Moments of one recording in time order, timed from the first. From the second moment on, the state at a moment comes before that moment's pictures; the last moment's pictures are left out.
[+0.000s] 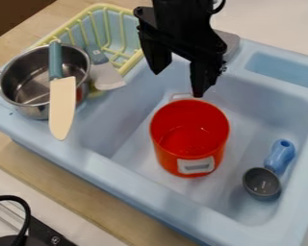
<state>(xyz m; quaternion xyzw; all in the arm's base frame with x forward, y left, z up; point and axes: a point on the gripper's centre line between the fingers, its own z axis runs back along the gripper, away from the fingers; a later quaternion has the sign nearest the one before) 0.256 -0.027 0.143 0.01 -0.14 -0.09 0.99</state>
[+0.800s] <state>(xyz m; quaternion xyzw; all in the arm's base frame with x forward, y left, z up) 0.244 -0.002 0.151 0.00 -0.13 0.09 0.99</state>
